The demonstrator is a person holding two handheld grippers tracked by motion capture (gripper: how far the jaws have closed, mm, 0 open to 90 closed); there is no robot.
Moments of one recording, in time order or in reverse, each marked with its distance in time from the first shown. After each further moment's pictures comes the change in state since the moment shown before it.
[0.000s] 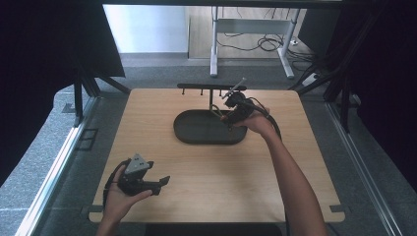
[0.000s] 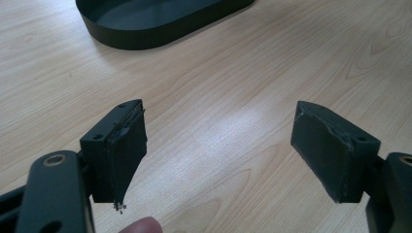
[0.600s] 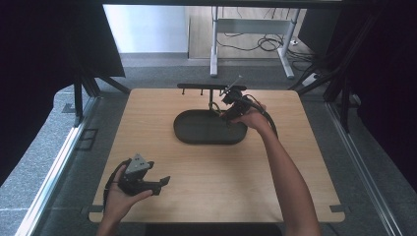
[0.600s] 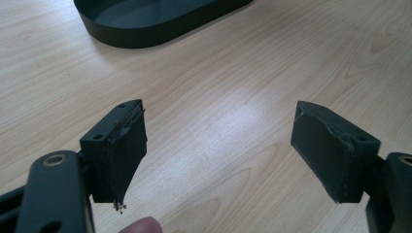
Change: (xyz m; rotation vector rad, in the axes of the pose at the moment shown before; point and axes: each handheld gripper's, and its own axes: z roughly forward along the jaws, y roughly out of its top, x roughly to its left) left arm 0.000 0.000 0.002 0.002 -0.005 -0.001; right arm -0.015 0.009 0.021 0.010 -0.021 0.003
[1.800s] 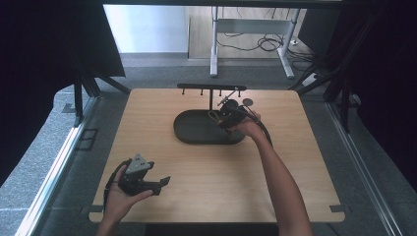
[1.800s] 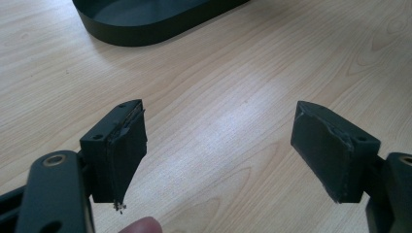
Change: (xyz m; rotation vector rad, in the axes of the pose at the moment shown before) left arm 0.001 0.000 0.001 0.008 -0.002 0.003; right arm -0.001 -0.020 0.049 0.022 0.000 0.017
